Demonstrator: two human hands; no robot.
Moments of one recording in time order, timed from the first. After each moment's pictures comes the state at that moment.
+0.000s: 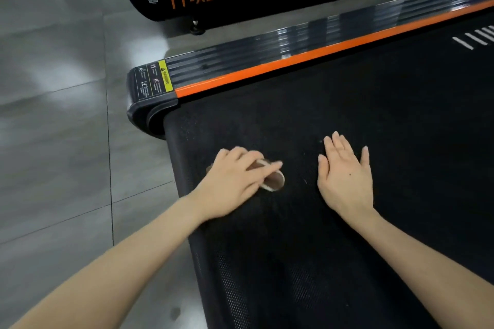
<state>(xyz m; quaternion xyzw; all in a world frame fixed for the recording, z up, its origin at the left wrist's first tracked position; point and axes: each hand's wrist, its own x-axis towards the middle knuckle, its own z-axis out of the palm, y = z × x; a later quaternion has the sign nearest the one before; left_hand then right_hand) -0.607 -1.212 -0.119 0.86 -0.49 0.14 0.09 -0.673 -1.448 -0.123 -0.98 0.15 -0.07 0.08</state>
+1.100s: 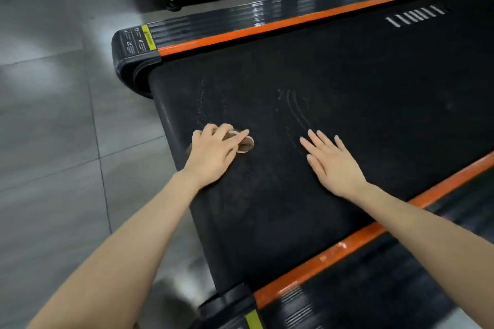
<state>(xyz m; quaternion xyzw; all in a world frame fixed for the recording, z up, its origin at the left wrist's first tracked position) -0.715 -1.212 -0.108 0.93 -0.34 0.09 0.12 -0.817 -1.491 -0.104 -1.00 -0.01 0.06 0.04</state>
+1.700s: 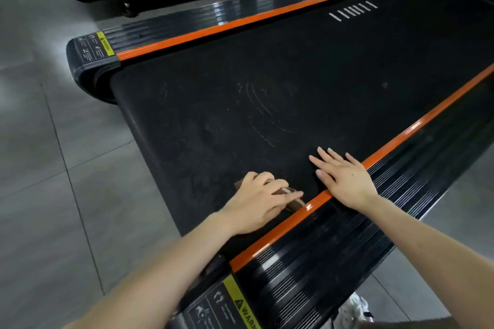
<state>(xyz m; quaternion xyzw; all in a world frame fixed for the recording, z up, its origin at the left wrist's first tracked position) -0.847 -1.289 -0.109 0.77 -0.62 0.01 0.16 -0.929 -1.529 -0.082 -0.99 0.11 0.11 0.05</state>
